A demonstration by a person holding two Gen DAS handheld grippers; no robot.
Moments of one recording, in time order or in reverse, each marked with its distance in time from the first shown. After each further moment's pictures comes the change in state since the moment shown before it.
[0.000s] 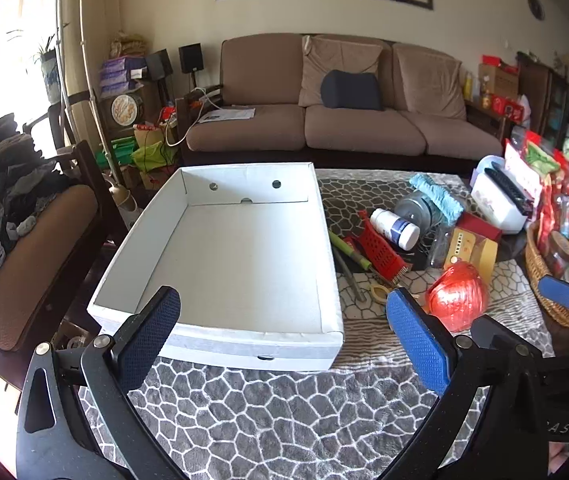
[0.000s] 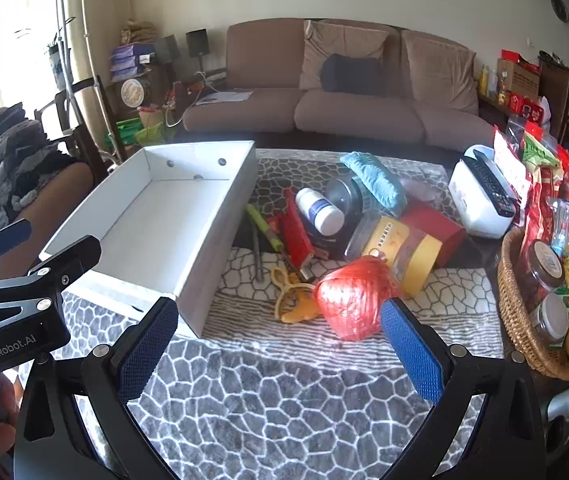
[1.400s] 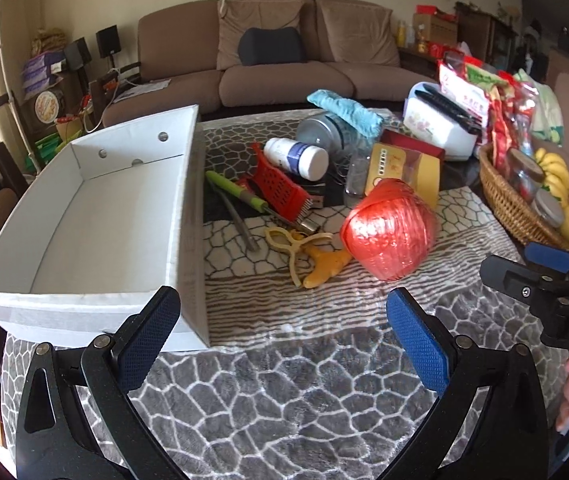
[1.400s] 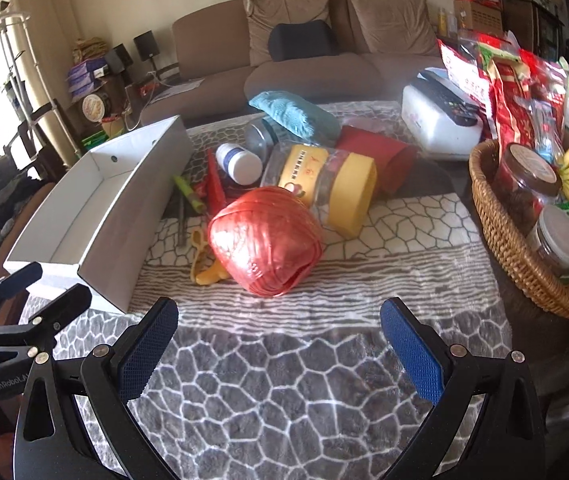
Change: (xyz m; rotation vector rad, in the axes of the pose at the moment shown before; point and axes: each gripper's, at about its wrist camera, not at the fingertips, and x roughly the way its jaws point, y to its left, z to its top) left arm 0.082 -0.132 -0.061 0.183 0.118 -0.210; right arm 0.040 -0.137 -0.069 0.226 0.058 0.004
